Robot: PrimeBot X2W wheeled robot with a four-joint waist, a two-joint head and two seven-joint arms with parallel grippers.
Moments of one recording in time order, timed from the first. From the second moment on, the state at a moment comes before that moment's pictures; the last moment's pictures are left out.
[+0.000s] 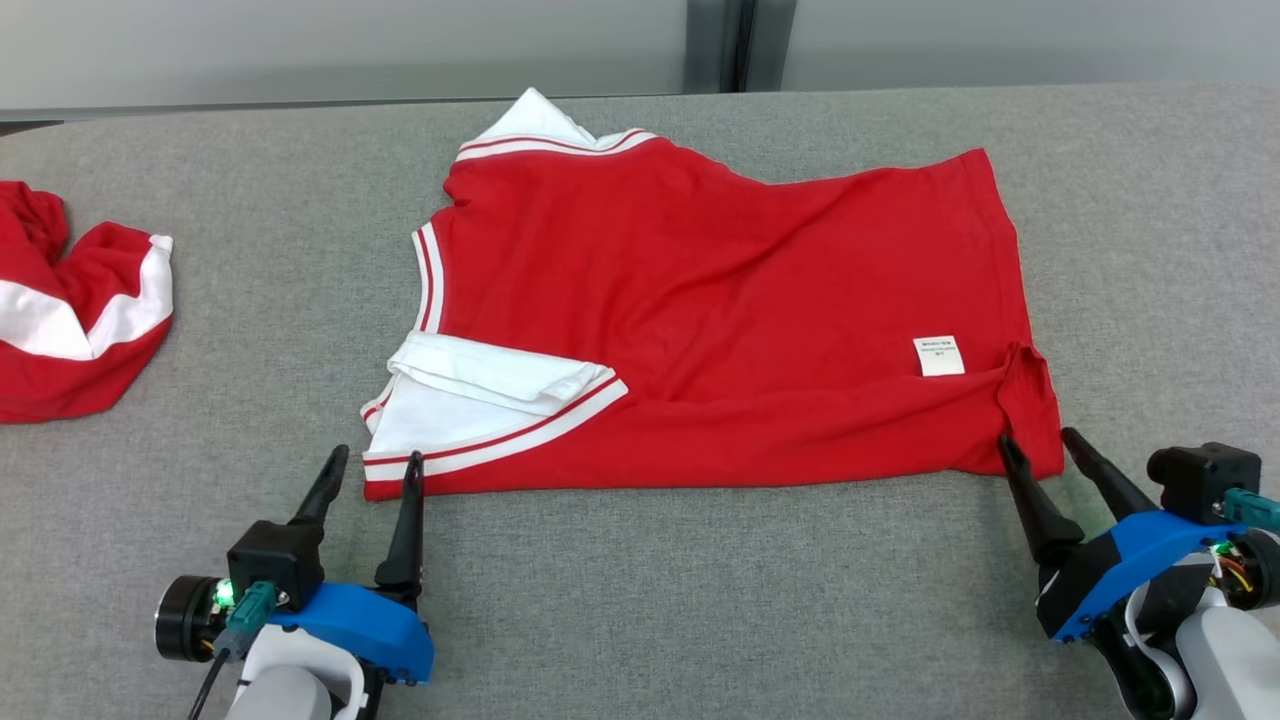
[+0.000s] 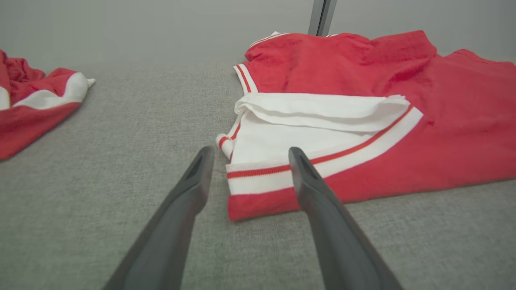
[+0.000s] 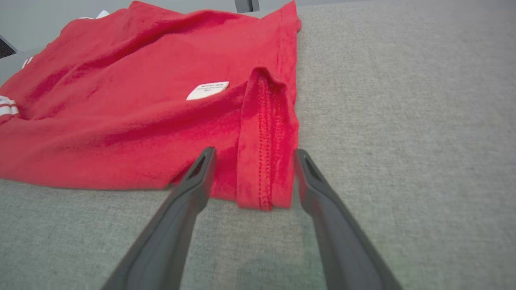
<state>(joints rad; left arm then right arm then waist) -0.23 0.28 -0.37 0.44 -0.39 0.01 -0.26 -0.26 -0.31 0.15 0.42 0.47 0.13 -0.04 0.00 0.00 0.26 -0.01</state>
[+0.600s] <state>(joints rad) -0.30 0.24 -0.40 0.60 -0.42 -0.04 -0.26 -0.32 -0.29 0.17 0.56 0.43 0.13 -0.06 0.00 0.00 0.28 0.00</state>
